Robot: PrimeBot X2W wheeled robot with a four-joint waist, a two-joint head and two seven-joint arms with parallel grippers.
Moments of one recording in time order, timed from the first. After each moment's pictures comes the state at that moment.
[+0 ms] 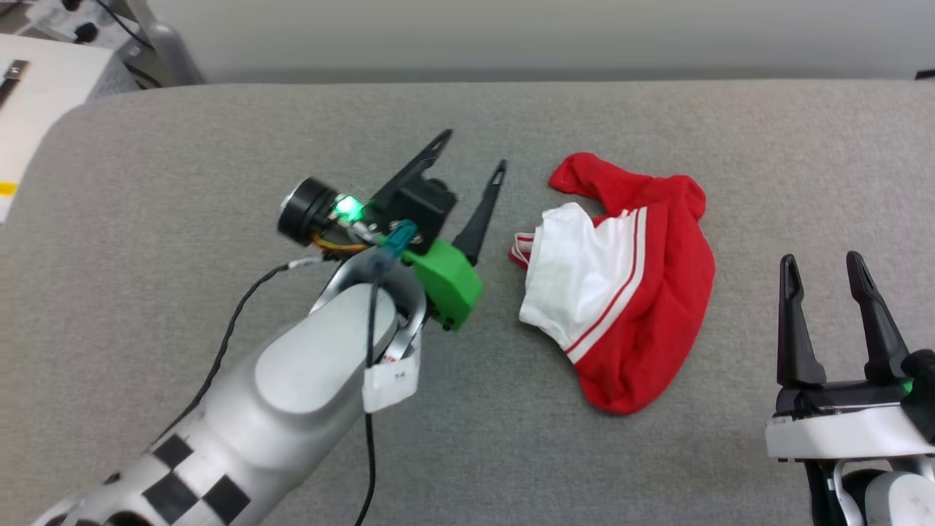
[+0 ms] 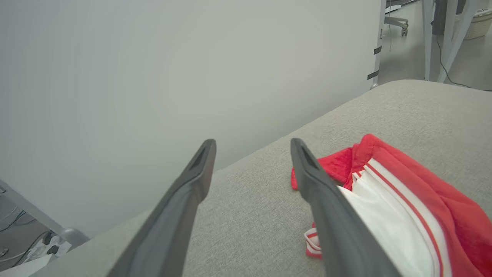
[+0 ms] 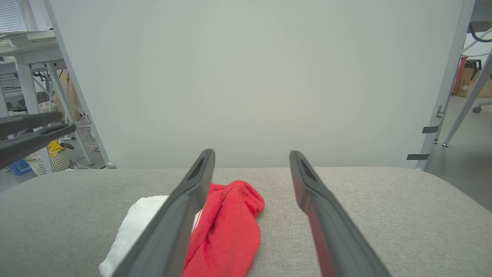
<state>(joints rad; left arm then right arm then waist) -0.85 0.28 -0.98 0.49 -0.57 0.19 -0.26 -0.02 -0.05 -0.06 -0.15 0.16 0.13 -0.26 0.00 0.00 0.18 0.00</state>
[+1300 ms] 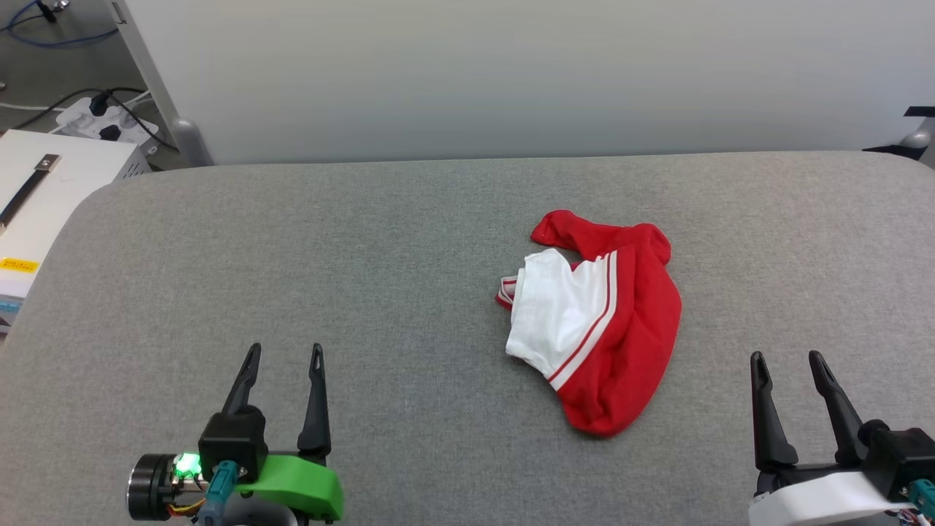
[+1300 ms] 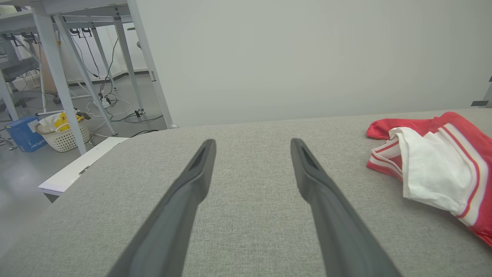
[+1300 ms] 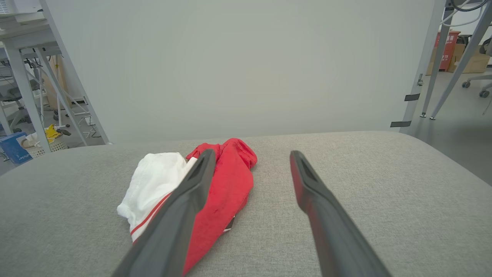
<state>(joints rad) 0.01 0.19 -0.19 0.09 -0.16 0.14 -0.26 0.11 -0.05 -0.05 -0.02 0.17 0.13 -0.26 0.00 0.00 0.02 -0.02</state>
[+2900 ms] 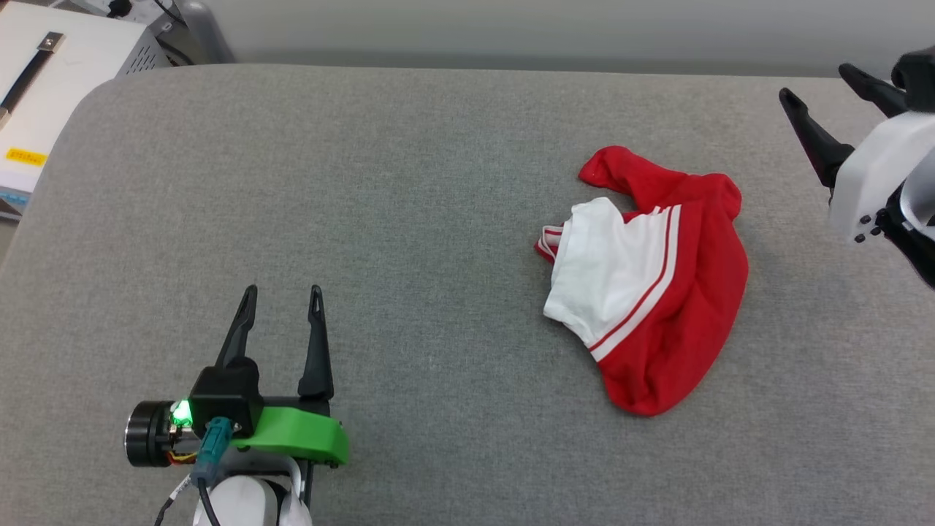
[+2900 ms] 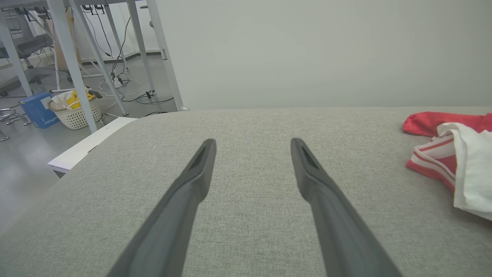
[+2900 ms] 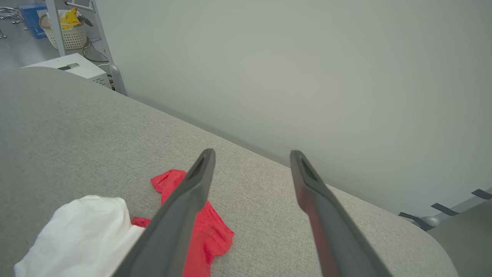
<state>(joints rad) -0.07 0.07 -0.06 0.07 -0.05 0.03 -0.26 -0.76 -0.56 0.45 0.37 0.53 0.13 0.16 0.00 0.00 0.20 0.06</state>
